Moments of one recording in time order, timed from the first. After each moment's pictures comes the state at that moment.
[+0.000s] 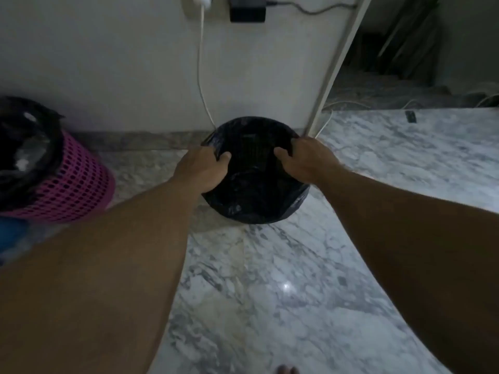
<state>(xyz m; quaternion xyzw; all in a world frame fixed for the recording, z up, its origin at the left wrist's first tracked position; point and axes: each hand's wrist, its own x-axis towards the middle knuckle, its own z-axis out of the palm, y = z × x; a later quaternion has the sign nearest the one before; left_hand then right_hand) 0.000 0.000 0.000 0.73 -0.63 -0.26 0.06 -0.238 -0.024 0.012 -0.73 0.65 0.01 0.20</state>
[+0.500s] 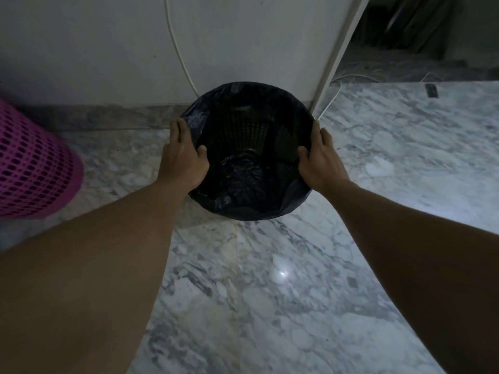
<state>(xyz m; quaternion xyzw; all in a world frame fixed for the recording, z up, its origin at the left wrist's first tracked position) 0.007 -0.018 -0.121 0.77 -0.59 -0.23 0.09 -0.267 -0.022 -0.123 -0.64 0.72 -0.12 0.26</state>
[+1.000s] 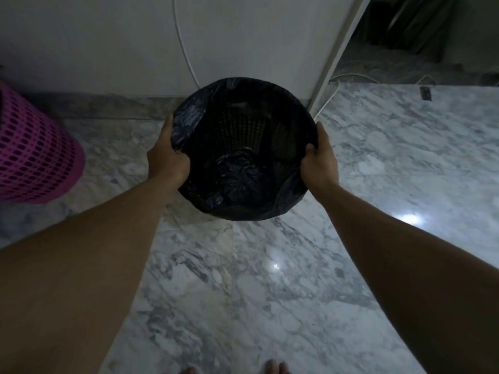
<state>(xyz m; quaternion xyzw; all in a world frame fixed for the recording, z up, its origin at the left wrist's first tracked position) 0.016 0.010 -0.108 0.79 -0.42 -0.34 0.29 -0.257 0.004 -0.106 -0.48 0.75 -0.27 0.37</state>
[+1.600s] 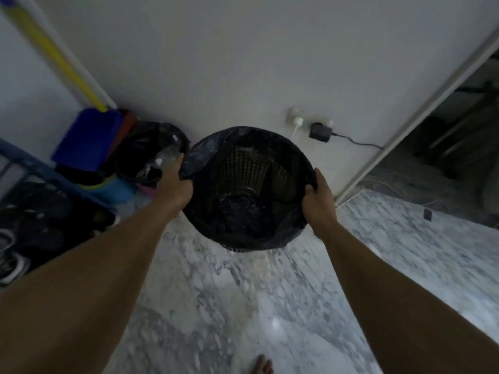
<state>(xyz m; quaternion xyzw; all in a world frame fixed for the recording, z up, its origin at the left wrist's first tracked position) 0.133 0.152 0.257 0.82 -0.34 -0.32 0.34 -0.149 0.061 0.232 -0.56 0.65 -0.25 0.45</state>
